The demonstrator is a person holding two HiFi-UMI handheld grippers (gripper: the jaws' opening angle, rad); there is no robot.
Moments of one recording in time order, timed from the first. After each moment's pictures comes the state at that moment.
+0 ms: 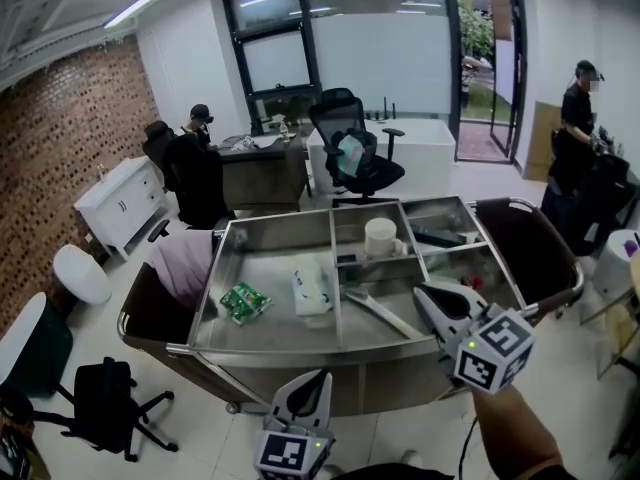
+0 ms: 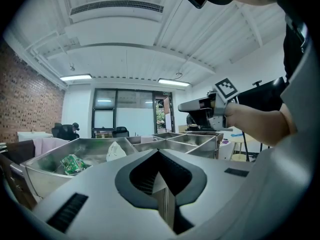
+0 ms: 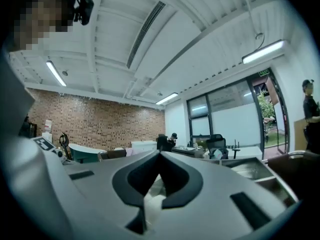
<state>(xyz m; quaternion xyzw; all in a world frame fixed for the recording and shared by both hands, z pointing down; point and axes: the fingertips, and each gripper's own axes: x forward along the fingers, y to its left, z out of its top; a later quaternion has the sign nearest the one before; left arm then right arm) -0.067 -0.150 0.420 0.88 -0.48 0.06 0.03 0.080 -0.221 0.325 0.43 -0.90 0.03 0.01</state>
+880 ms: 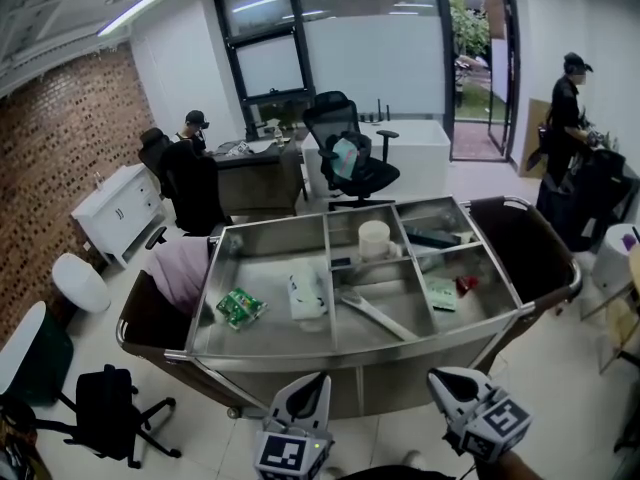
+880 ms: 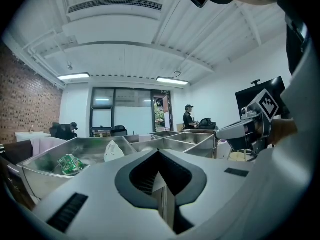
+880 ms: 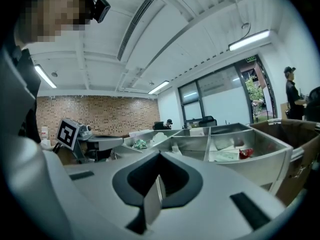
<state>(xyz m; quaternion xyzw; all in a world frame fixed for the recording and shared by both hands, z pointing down) -0.061 -0.150 0.424 0.88 -0.47 0.07 0.02 0.105 -0.117 0.425 0.46 -0.88 0.10 0.04</state>
